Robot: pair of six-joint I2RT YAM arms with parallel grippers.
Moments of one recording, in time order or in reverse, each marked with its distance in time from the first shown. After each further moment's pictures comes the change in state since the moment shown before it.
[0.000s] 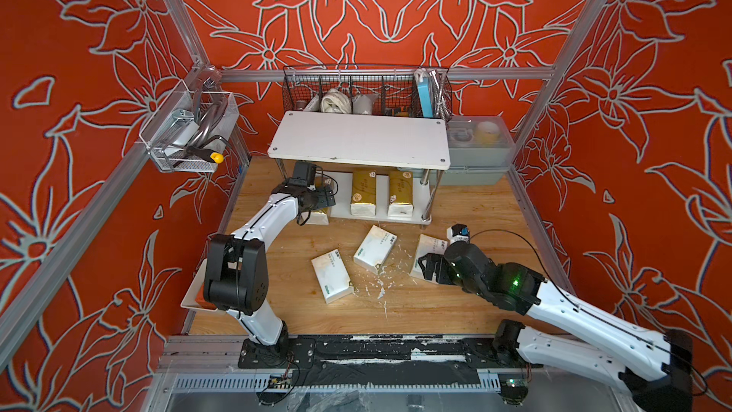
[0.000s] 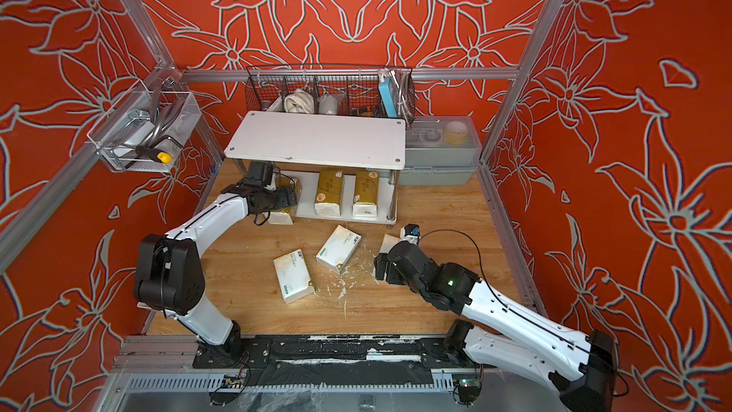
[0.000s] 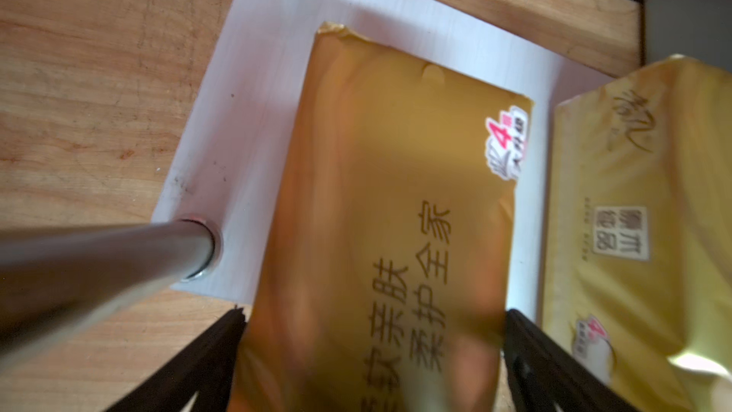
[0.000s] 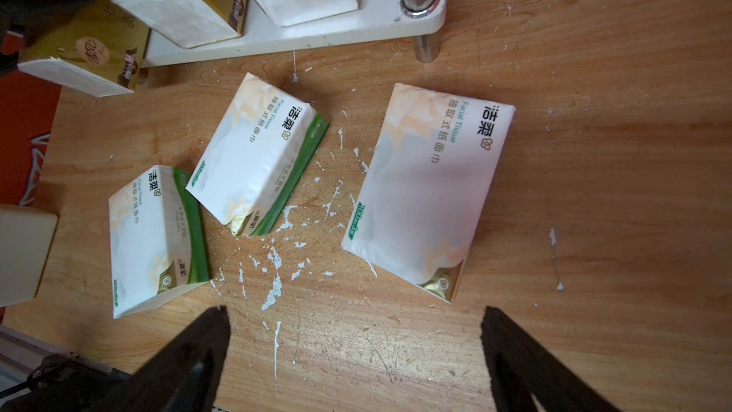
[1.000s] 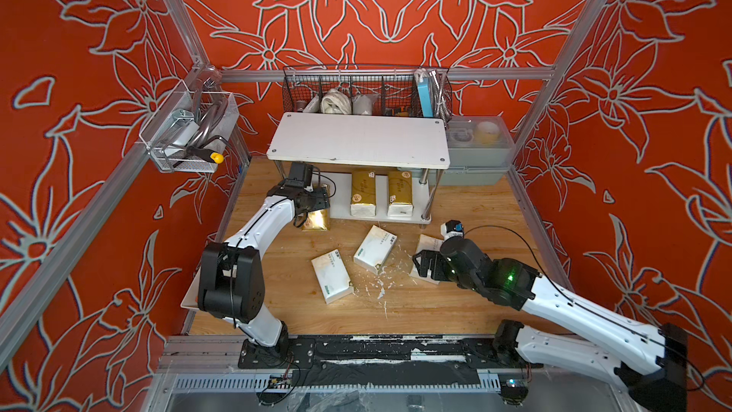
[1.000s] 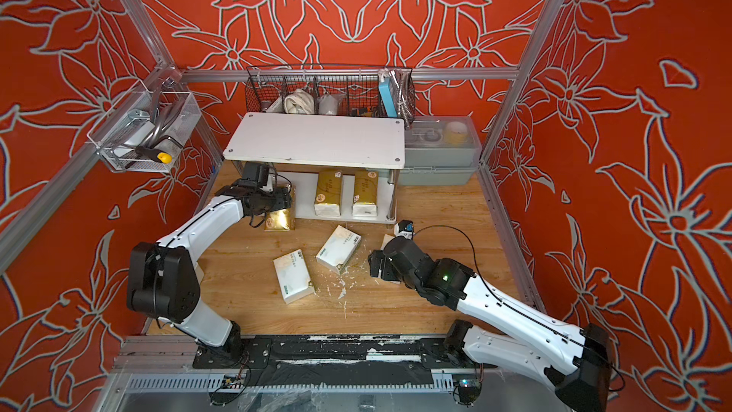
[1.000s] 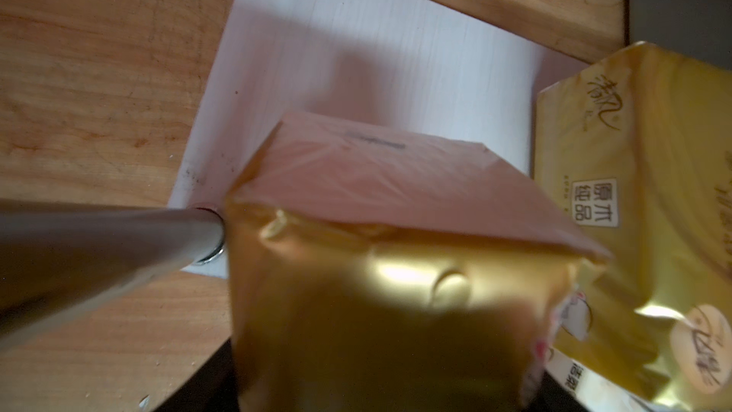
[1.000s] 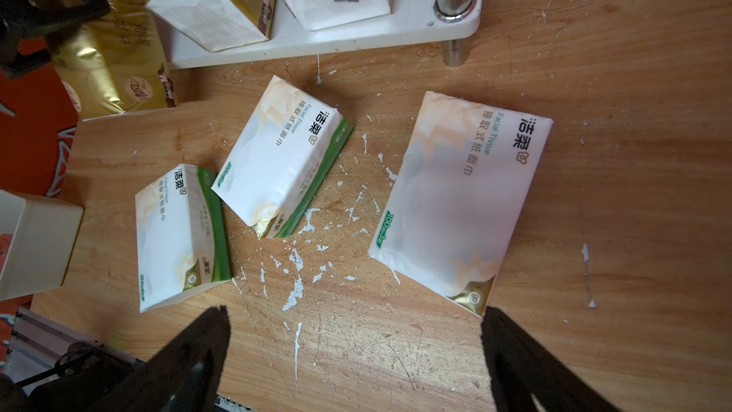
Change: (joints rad) left arm 0.013 -0.005 0.016 -0.039 0.009 0.022; right arm 0.000 0.054 0.043 0.032 -0.033 -0.019
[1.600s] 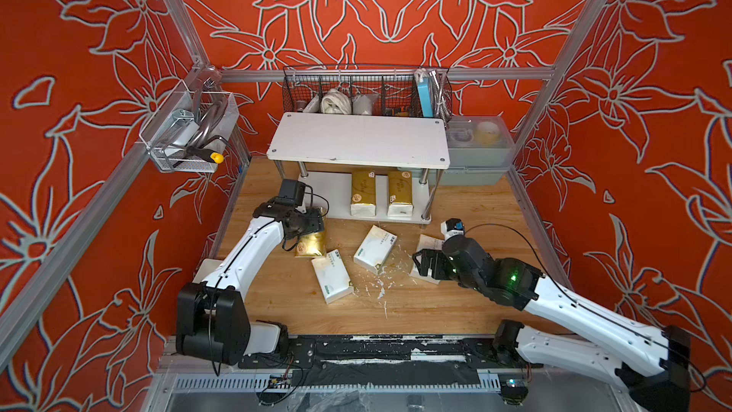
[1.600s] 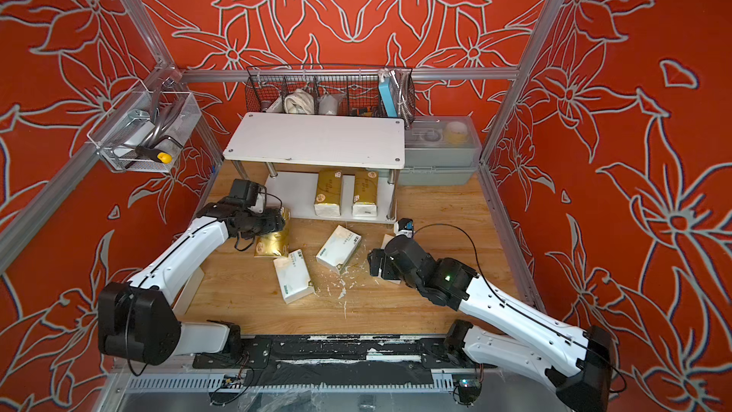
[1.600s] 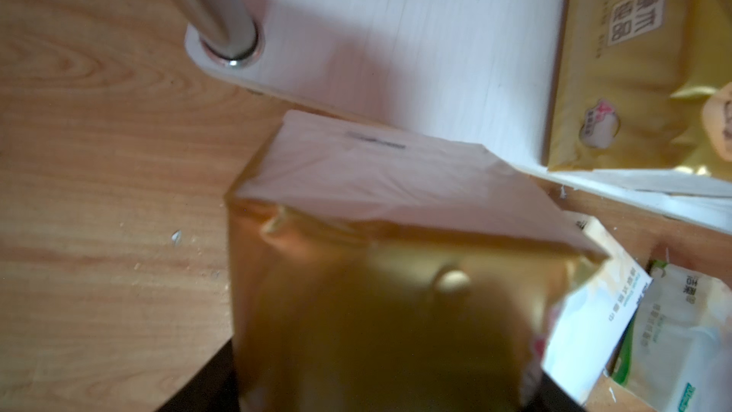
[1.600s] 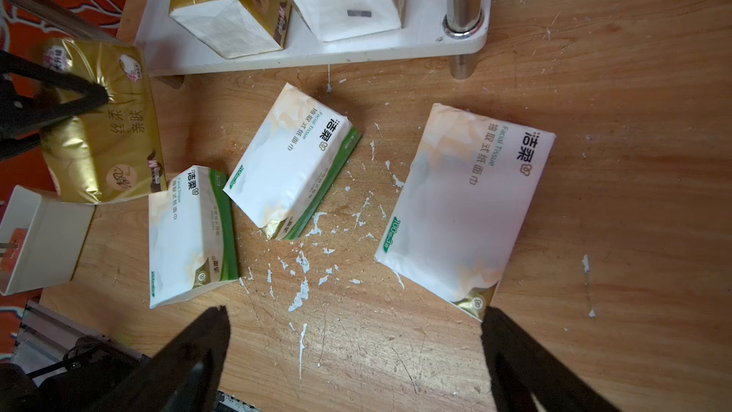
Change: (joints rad) left arm 0.003 -0.246 -0.163 -0.189 0.069 -0.023; right arm 0.000 -0.010 0.014 0.001 0.000 -0.021
